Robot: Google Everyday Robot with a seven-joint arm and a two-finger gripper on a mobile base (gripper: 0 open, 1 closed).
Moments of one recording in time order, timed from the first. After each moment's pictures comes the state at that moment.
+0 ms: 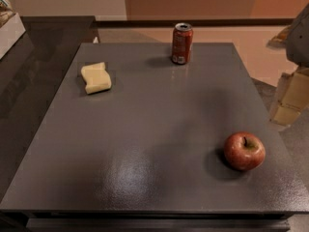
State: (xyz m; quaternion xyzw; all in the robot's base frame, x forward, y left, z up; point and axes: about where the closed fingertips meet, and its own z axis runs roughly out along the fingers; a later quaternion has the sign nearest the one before) arm 0.438 -0.217 0.976 -0.60 0.78 -0.03 0.16
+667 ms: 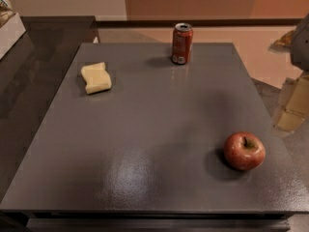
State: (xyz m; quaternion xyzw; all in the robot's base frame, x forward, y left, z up) arm 0.429 -0.214 0.975 -0.61 0.78 -0.03 0.16
